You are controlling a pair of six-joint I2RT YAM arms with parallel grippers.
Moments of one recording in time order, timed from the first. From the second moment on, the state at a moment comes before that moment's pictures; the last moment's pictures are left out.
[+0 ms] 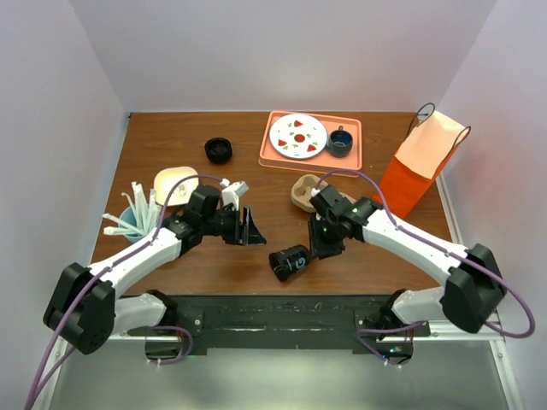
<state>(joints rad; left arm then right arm) -0.52 1.20 0.64 -0.14 0.58 -0.54 0.74 1.35 0.98 -0.85 -0.08 0.65</state>
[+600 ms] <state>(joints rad) -0.63 1.03 0.62 -0.25 0.47 -0.71 0.88 1.24 0.76 -0.69 -0.17 0.87</state>
